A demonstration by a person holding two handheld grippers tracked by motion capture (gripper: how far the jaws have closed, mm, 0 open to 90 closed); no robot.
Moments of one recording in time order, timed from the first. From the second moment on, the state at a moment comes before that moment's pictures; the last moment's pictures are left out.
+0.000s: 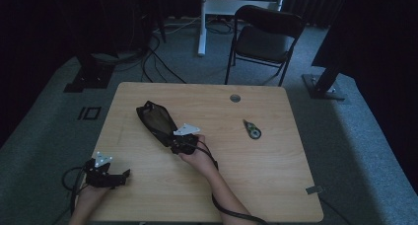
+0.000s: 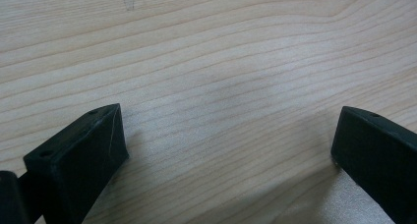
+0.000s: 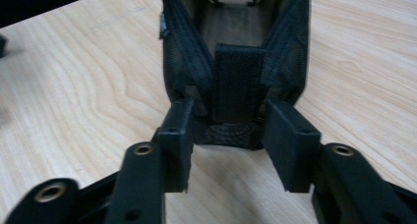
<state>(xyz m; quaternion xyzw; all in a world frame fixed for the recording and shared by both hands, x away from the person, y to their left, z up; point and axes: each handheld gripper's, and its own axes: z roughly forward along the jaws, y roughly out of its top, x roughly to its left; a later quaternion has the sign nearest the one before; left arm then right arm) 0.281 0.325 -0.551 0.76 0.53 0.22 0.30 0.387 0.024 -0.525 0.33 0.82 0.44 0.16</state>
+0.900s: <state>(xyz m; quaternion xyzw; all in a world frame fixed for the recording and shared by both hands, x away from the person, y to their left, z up) 0.281 0.325 -0.551 0.76 0.53 0.22 0.30 0.380 0.008 -0.523 0.33 0.82 0.44 0.14</state>
